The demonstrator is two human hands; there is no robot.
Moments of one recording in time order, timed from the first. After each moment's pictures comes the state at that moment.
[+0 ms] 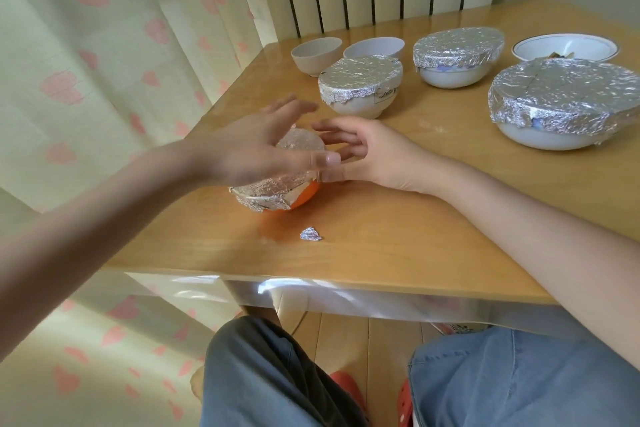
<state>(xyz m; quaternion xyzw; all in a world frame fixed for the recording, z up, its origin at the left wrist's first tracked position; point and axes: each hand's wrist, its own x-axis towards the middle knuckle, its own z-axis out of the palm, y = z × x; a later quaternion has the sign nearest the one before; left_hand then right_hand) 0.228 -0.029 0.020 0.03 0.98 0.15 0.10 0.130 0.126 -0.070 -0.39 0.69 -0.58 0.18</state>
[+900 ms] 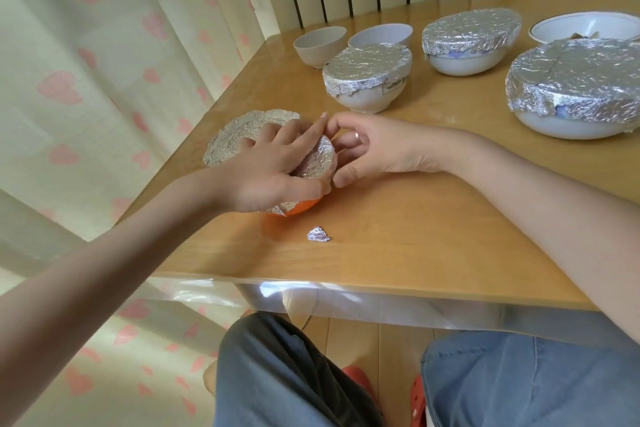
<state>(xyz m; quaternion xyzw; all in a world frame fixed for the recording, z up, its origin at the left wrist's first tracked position) 0.213 -0.048 -0.028 0.05 0.99 0.03 0.09 0.108 0.121 -0.071 -0.43 0.66 -0.53 0.31</state>
